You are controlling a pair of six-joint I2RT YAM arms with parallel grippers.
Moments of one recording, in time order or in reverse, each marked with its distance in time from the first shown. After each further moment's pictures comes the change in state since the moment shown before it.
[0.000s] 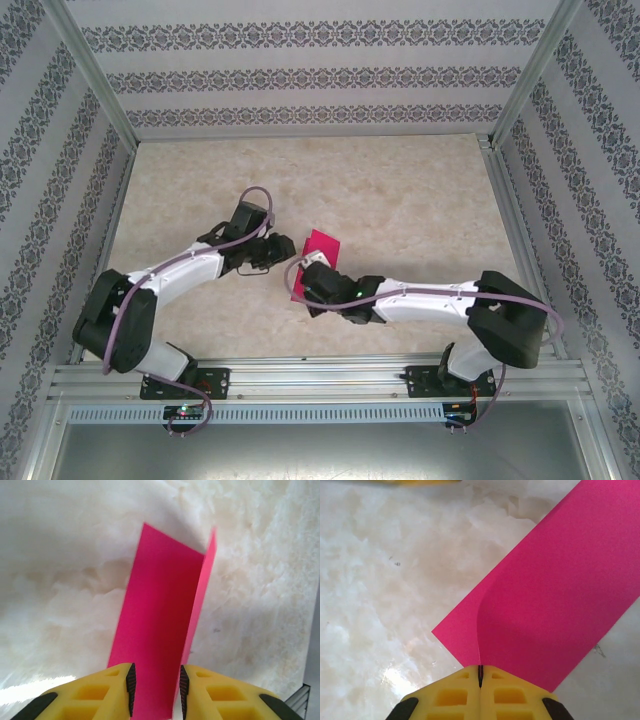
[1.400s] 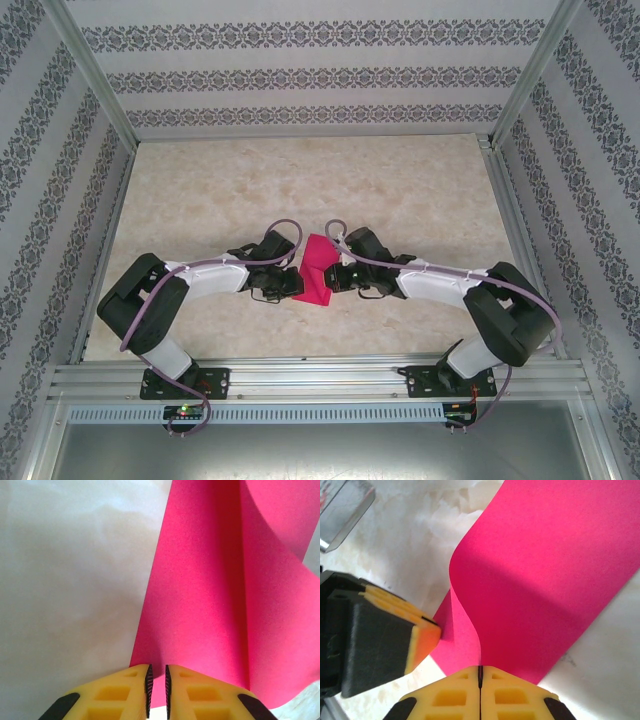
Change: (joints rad) left arm -0.175 0.167 -0.037 -0.024 -0.047 0.016; right arm -0.360 0.017 -0.089 0.121 -0.487 0.040
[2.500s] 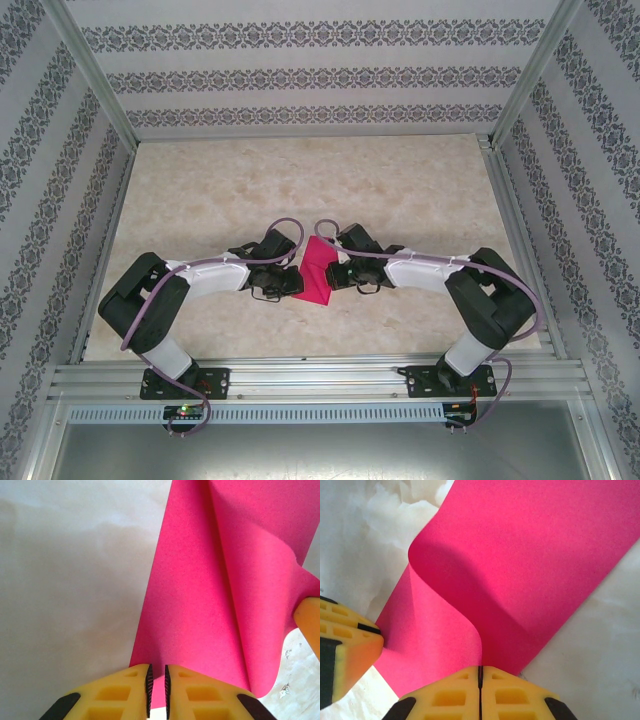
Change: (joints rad) left arm 0.000 0.008 0.014 -0.011 -0.019 0.030; right arm -0.005 0.125 0.108 -0.119 0.086 -0.089
